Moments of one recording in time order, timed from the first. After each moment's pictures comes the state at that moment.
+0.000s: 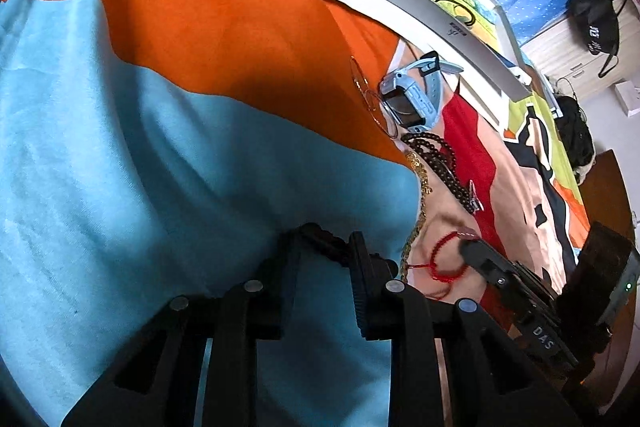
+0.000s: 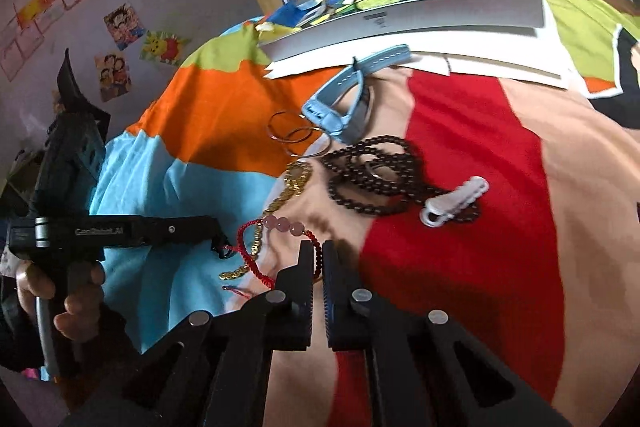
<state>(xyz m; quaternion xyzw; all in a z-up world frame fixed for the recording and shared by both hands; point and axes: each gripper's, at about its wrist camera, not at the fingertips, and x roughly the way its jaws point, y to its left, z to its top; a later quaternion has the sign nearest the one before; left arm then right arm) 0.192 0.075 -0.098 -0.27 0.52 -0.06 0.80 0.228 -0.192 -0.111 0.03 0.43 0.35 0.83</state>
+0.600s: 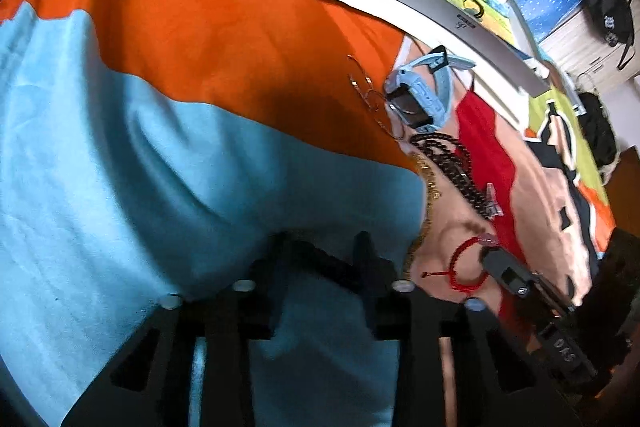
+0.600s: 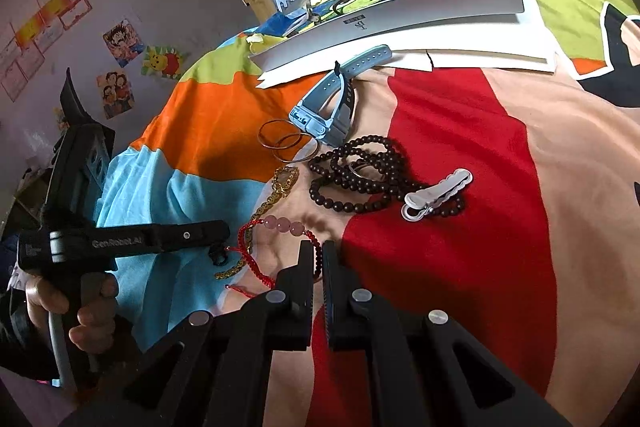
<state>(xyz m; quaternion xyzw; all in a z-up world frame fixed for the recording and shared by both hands) 0.196 0.055 -0.097 -0.23 0.52 -0.02 0.82 0.230 -0.202 -0.112 0.06 0.43 0.36 0.83</state>
